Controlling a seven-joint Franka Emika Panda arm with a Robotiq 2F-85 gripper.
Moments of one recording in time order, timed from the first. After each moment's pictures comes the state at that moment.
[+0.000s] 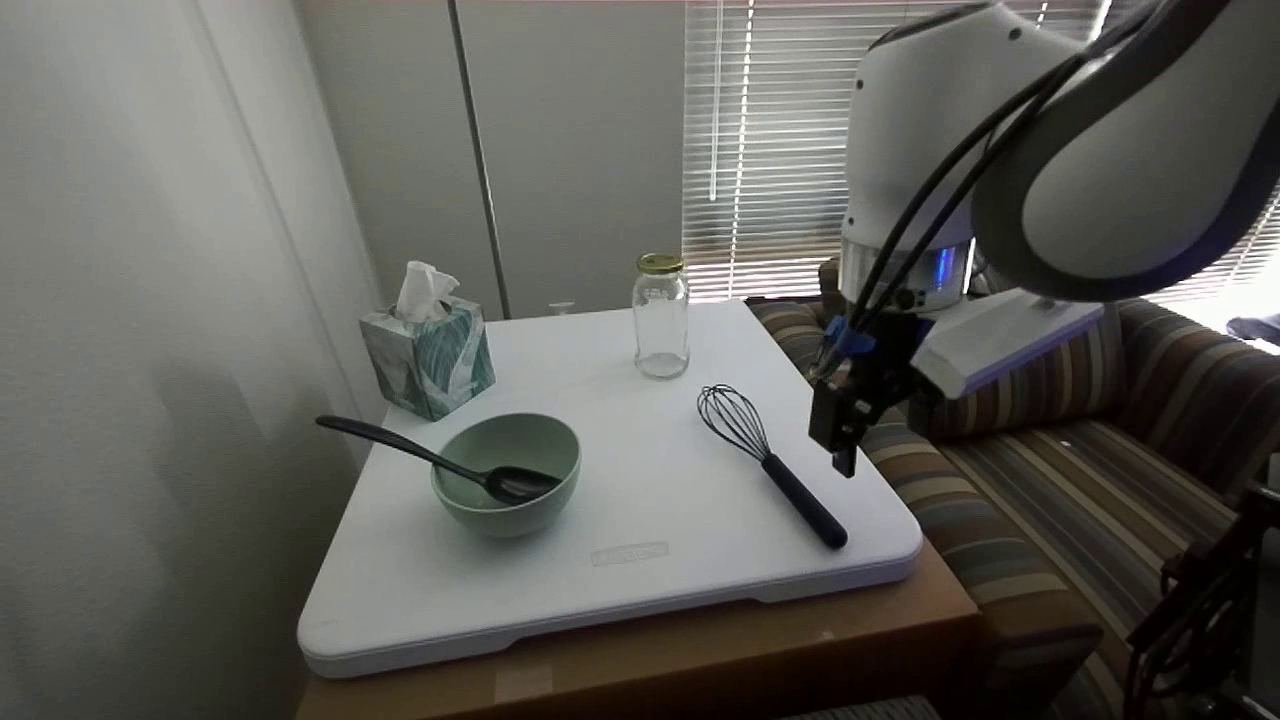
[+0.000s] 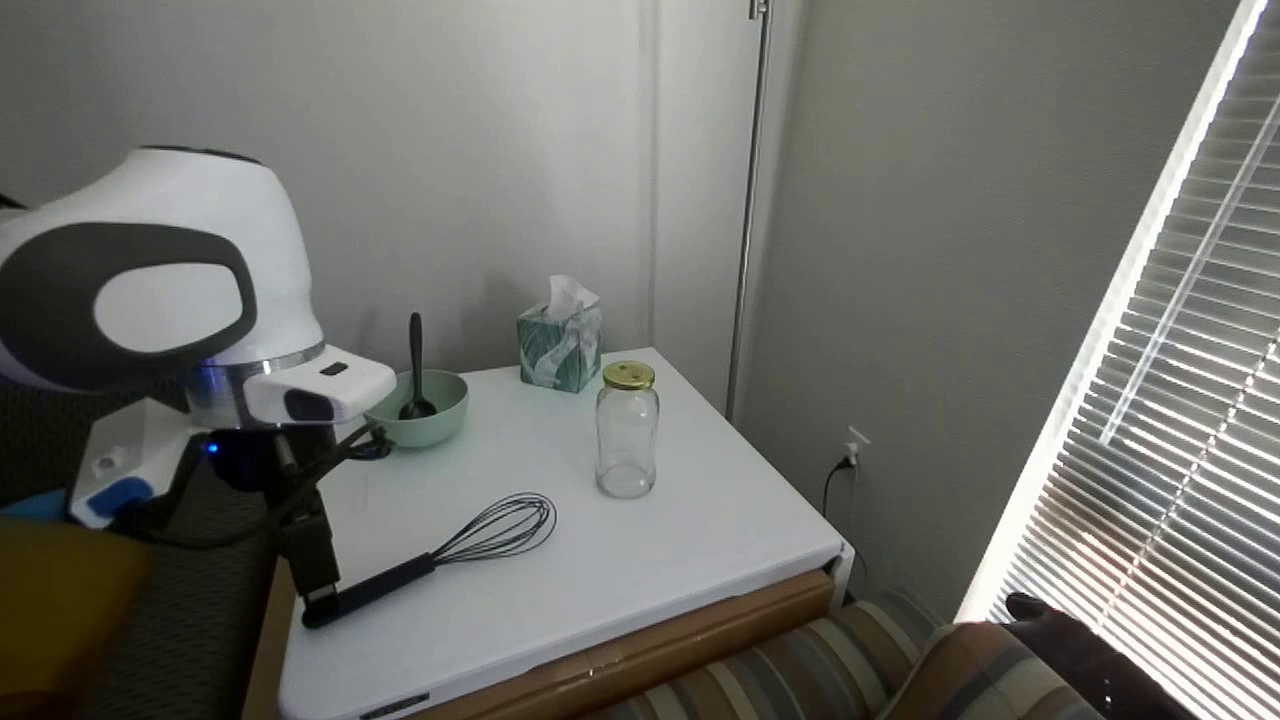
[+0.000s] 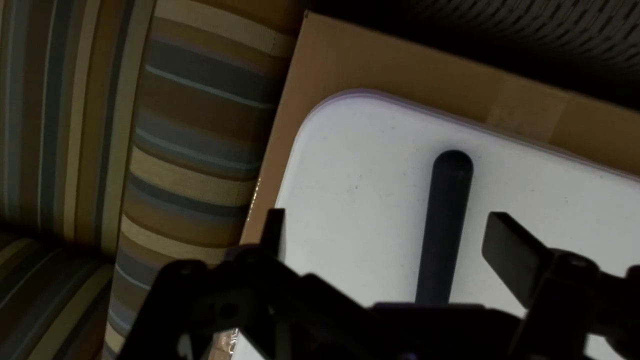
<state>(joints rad) 0.18 0.36 -0.03 -2.44 -0.19 2.72 0.60</state>
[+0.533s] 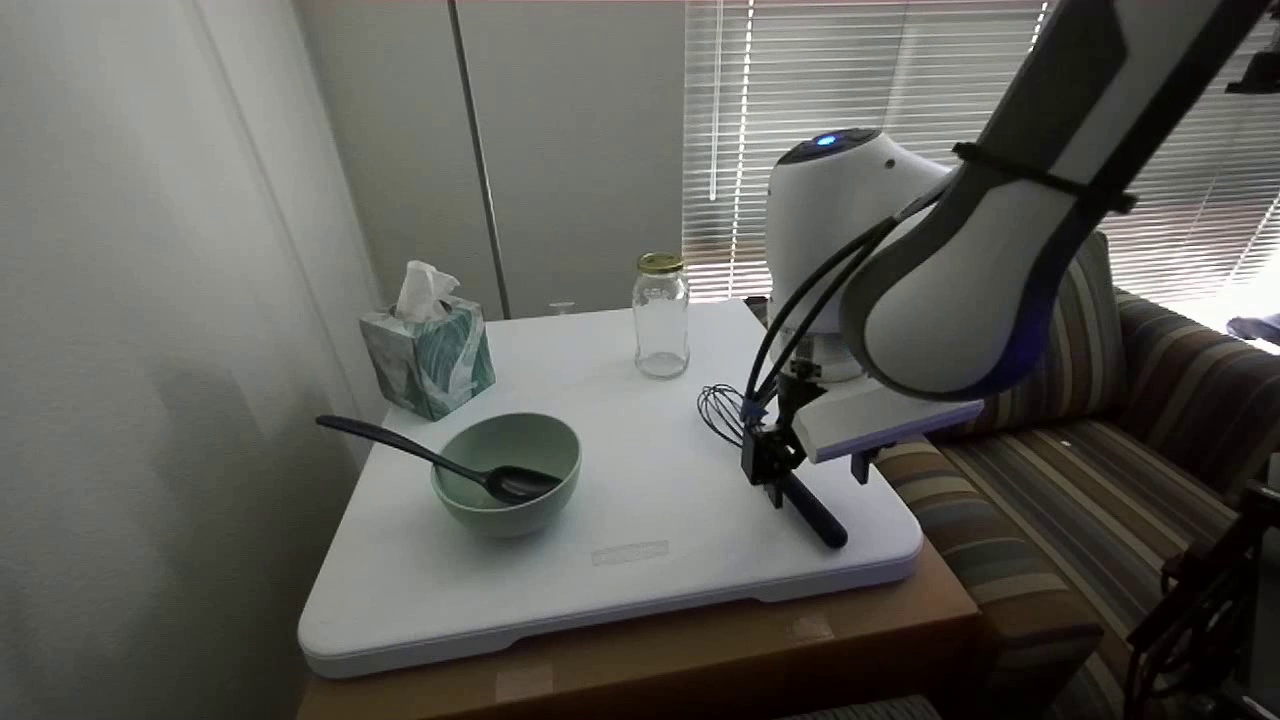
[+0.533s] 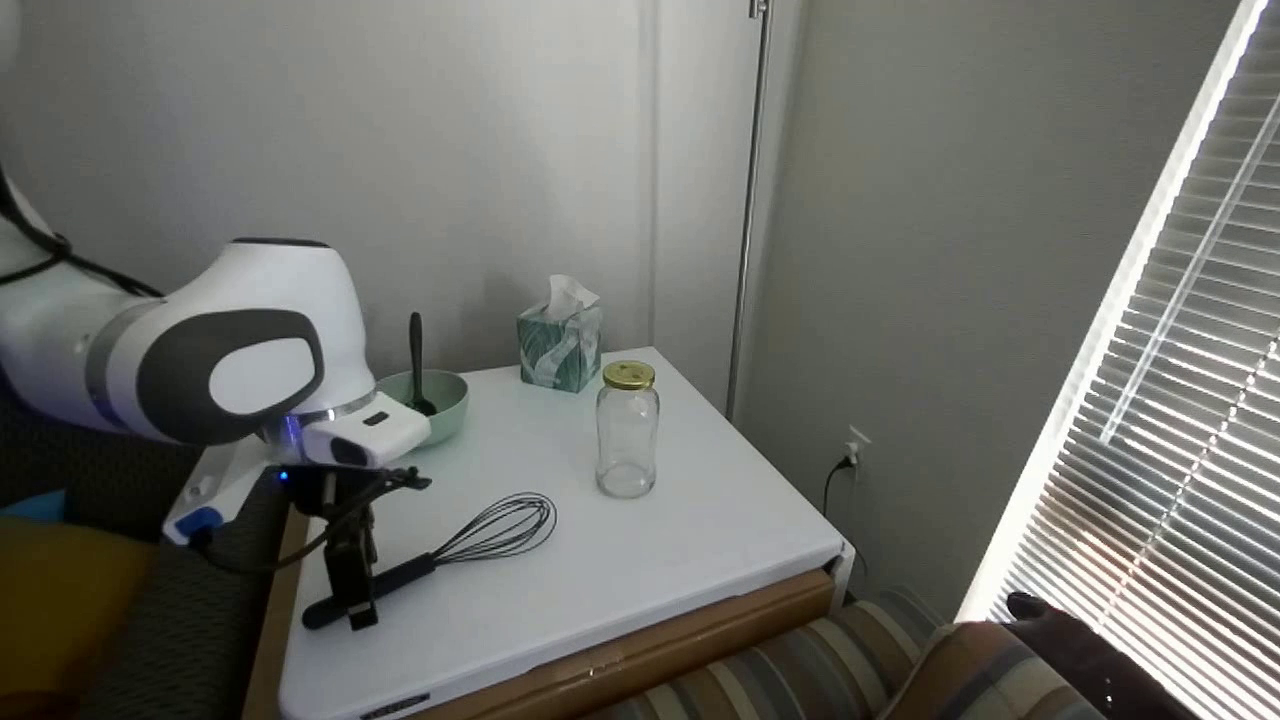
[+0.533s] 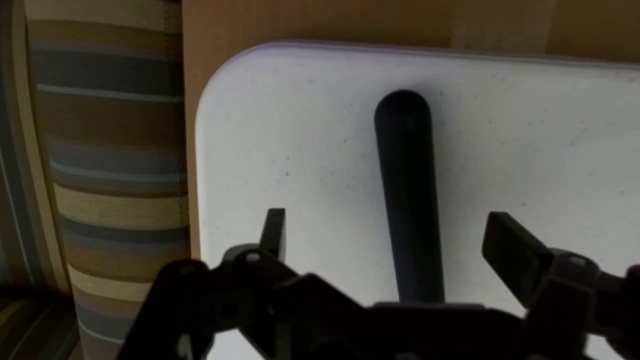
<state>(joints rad) 0.31 0.63 -0.12 -2.24 -0.06 2.78 0.78</state>
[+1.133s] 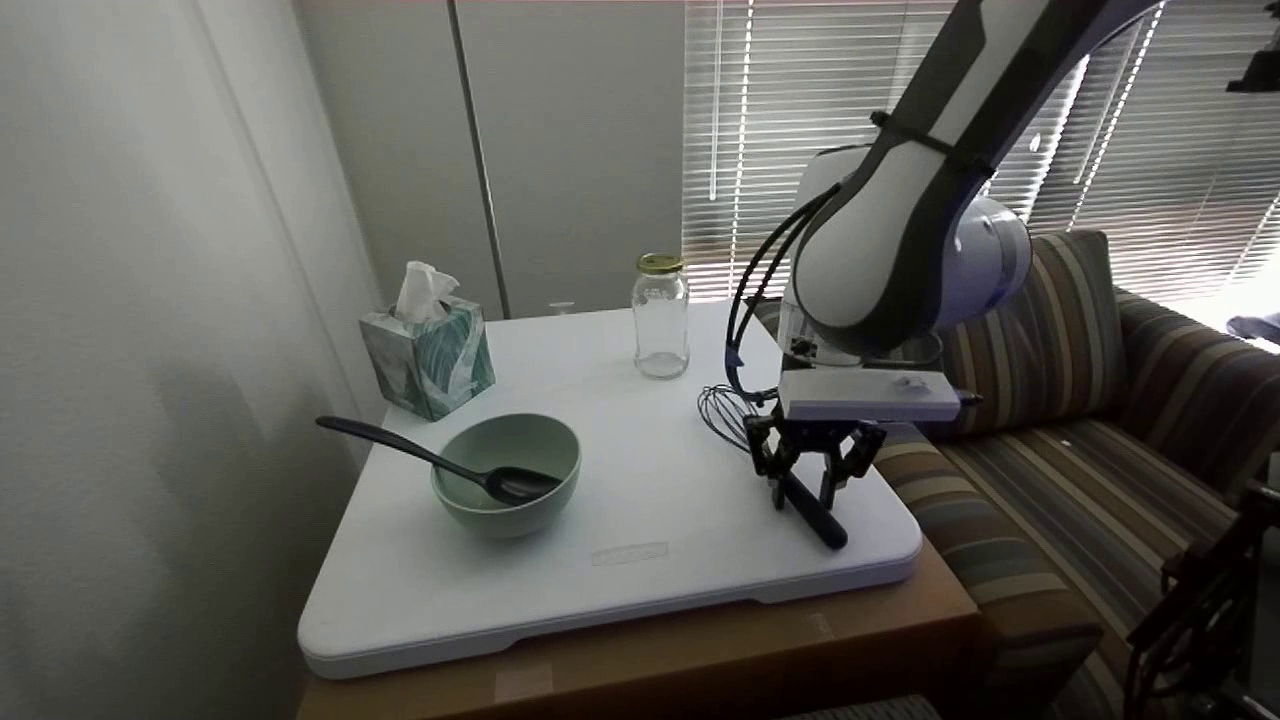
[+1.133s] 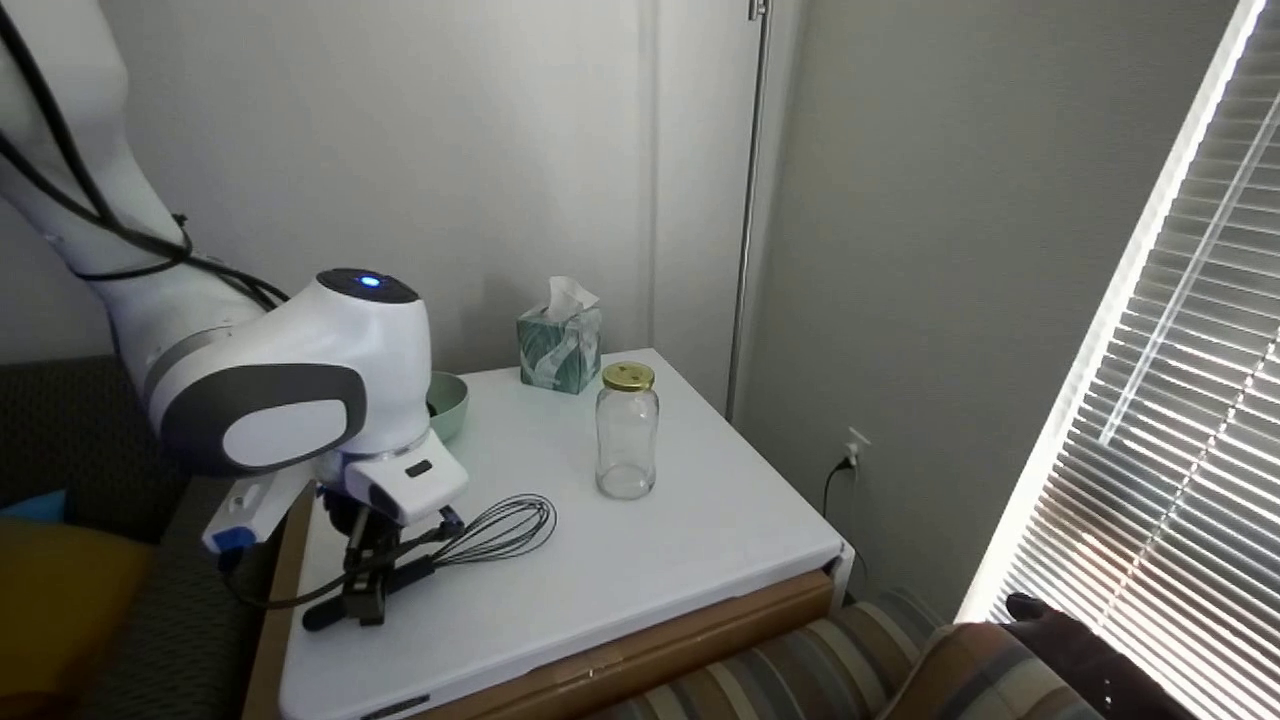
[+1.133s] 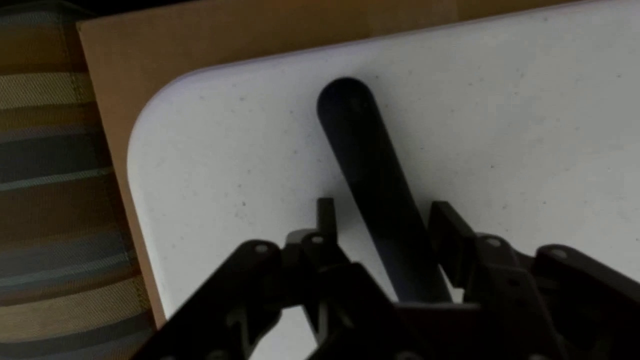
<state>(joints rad) 0.06 0.68 0.07 -2.19 0.29 2.79 0.58</state>
